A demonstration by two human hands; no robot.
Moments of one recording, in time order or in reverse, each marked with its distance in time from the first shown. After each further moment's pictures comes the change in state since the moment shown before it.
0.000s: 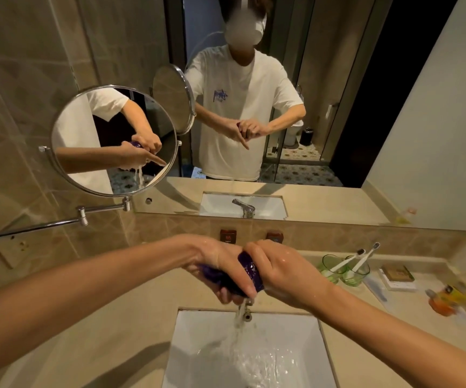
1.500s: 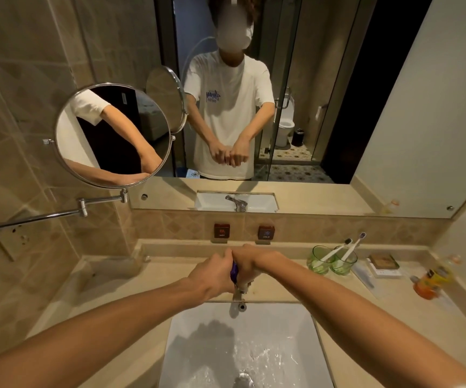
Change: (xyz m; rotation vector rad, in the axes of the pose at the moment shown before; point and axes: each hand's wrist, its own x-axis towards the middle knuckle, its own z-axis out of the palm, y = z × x) left_hand 0.065 -0.074 0.033 0.767 0.980 -0.129; right_hand 0.046 0.003 0.057 0.033 -0.840 0.413
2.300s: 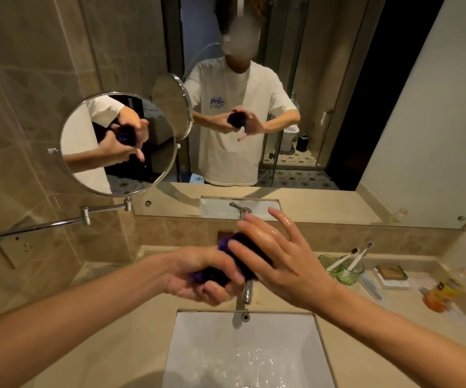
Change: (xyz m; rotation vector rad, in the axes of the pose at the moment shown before) left_hand -0.054 0.002 -0.103 -1.227 -0.972 0.070; right_hand -0.099 0.017 -0.006 -0.435 1.376 -0.595
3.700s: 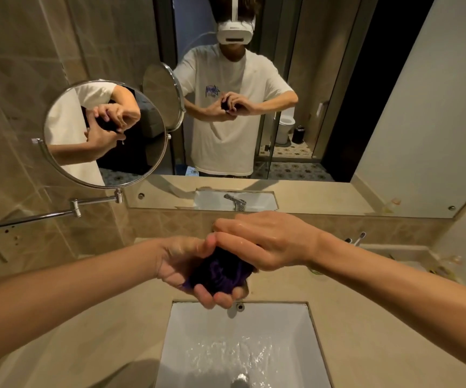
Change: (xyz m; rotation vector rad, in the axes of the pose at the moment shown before) left_hand 0.008 0.002 -0.006 -0.010 -0.456 -0.005; right_hand 0.051 0.029 -0.019 0.418 -0.170 -0.333
